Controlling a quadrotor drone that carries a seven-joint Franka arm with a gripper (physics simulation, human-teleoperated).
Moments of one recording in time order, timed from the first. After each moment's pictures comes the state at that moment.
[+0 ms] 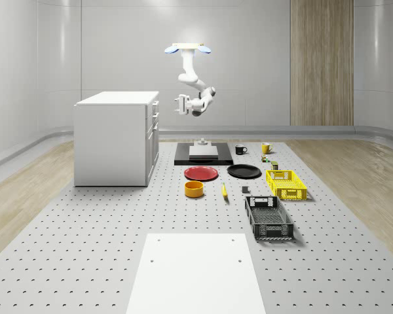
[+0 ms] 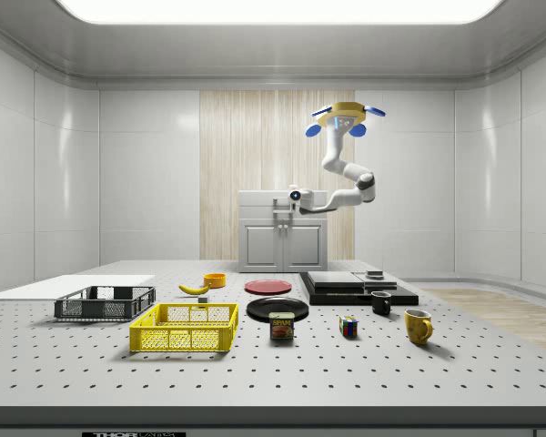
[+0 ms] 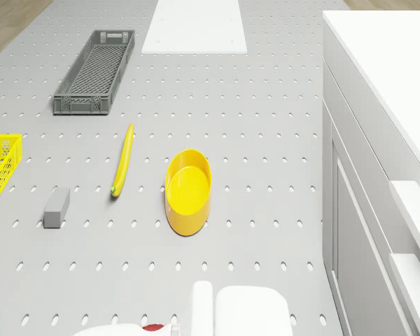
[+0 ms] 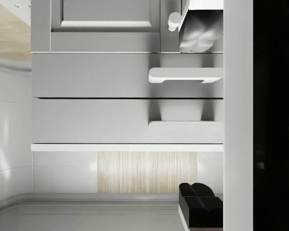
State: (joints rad) arm 0.76 -1.12 -0.70 -2.66 0.98 2.02 0.71
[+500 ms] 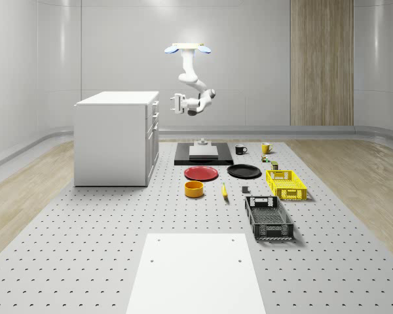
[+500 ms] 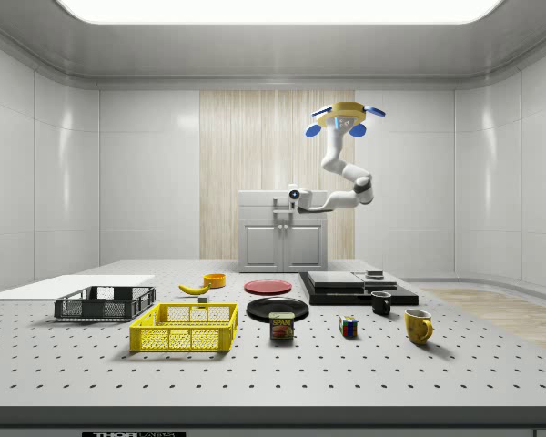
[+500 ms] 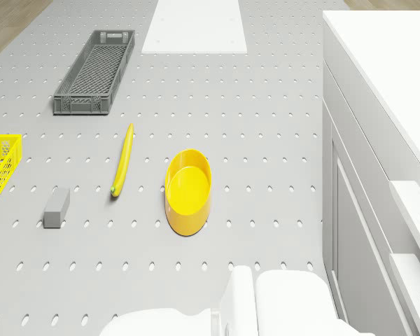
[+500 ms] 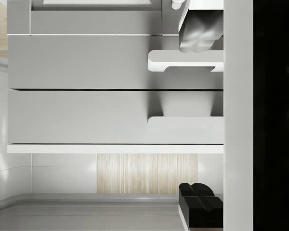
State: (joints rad) arm 0.82 -1.06 -0.64 -2.67 1.10 2.11 0.64
